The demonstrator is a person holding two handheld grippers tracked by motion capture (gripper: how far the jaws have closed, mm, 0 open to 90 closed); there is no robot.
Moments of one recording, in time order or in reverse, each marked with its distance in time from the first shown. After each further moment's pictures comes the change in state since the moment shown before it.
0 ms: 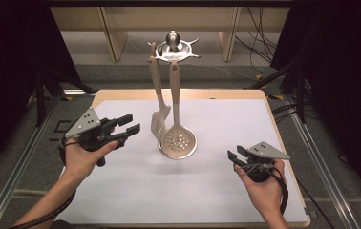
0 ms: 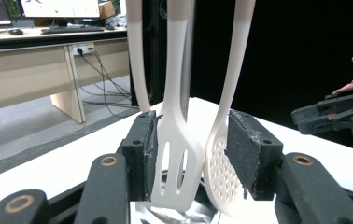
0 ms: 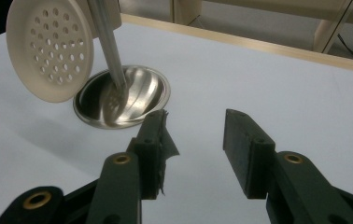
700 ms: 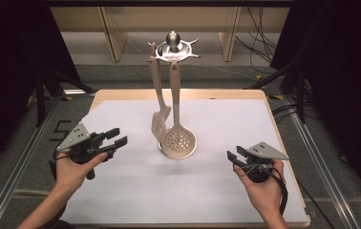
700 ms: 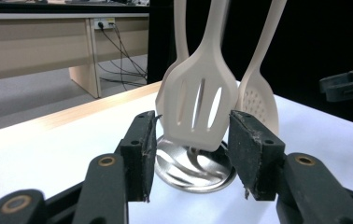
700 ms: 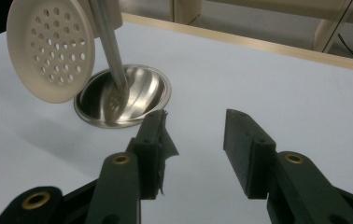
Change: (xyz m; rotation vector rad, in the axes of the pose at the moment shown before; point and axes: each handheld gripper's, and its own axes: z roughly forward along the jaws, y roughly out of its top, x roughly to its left) left arm 0.015 -0.046 -0.027 0.050 0.076 -0.064; right arm 0.000 0.000 0.000 0.001 -0.014 -0.027
